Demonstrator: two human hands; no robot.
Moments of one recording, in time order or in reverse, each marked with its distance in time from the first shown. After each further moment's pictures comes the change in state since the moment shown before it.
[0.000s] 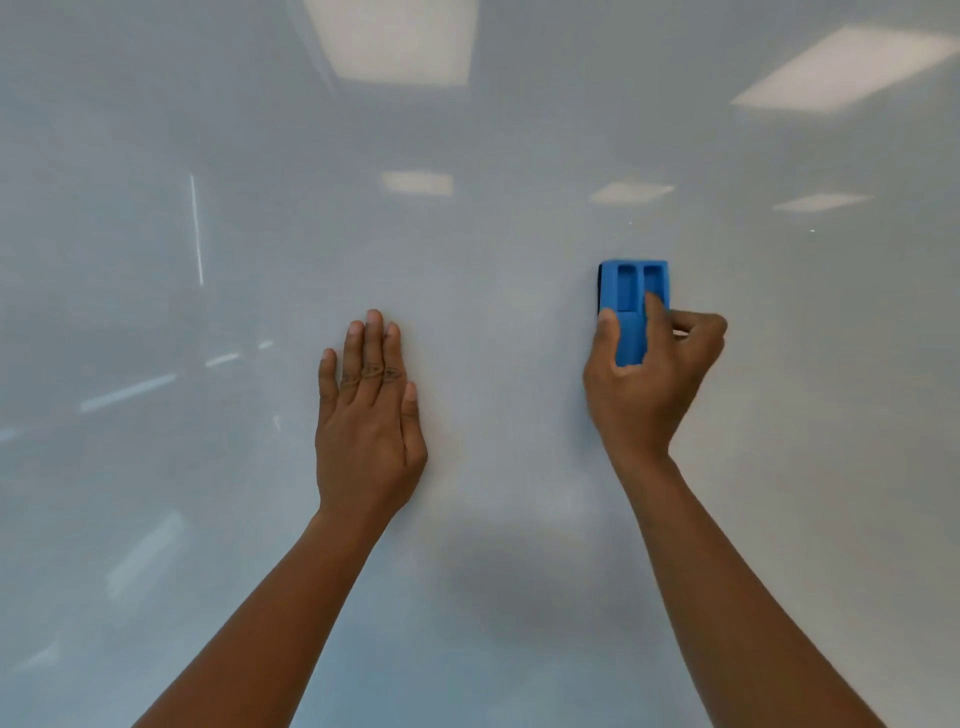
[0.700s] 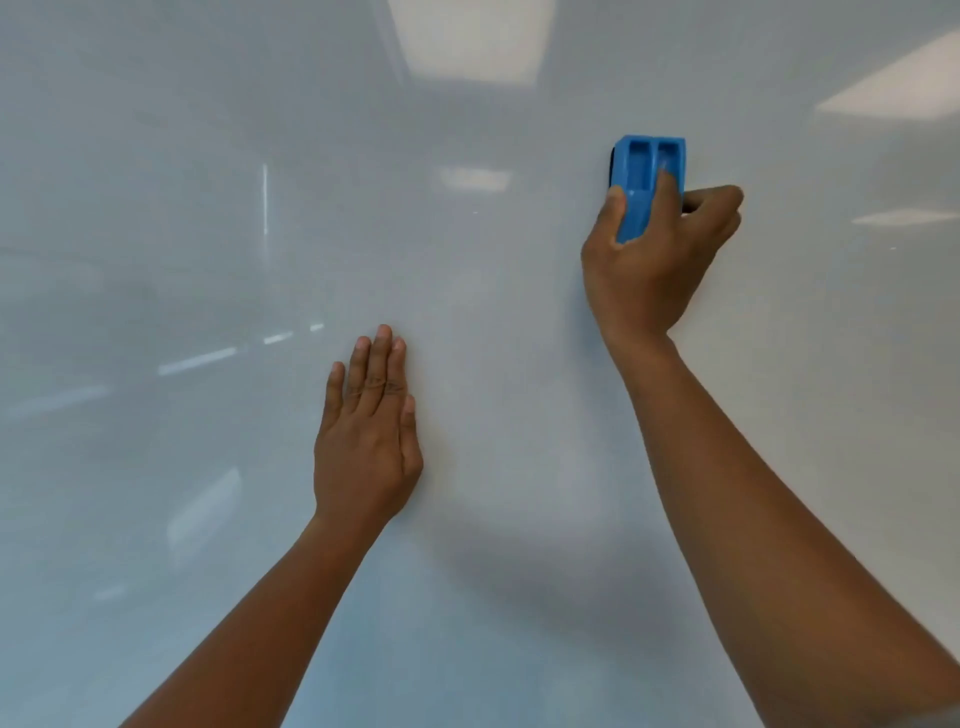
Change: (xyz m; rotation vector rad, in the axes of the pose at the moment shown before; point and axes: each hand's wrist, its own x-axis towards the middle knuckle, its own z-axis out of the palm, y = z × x) left_hand -0.036 -0.072 -0.033 0.100 -0.072 -0.061; right_hand 0.041 -0.098 0.064 -0.053 -0.042 -0.050
